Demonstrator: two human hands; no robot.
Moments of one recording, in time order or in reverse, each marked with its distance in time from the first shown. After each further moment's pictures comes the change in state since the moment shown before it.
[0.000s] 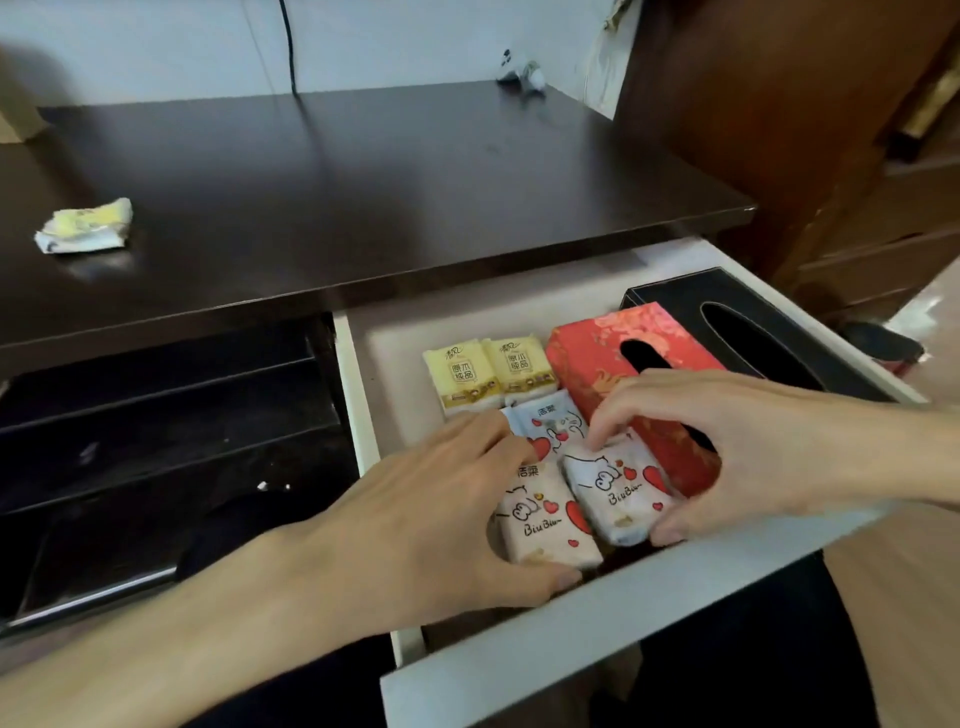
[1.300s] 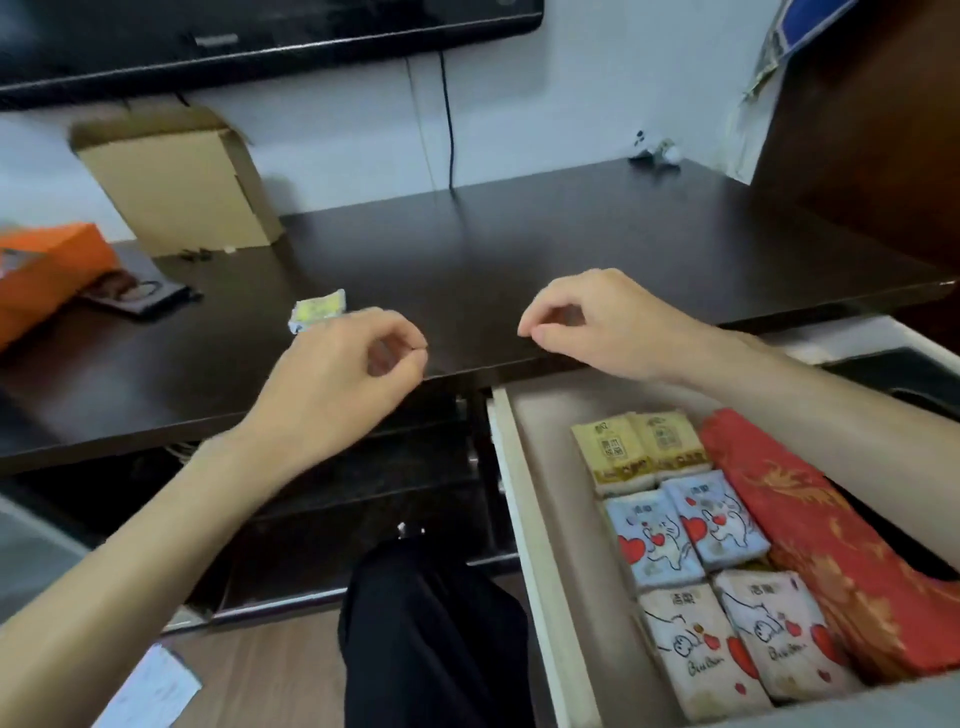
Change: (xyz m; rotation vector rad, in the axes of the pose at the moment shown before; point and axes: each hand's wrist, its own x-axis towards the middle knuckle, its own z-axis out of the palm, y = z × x) left_hand -0.039 -0.127 -0.118 0.007 0.536 -0.346; right_hand 0.185 -0.049 -0.051 0.127 0.533 -0.070
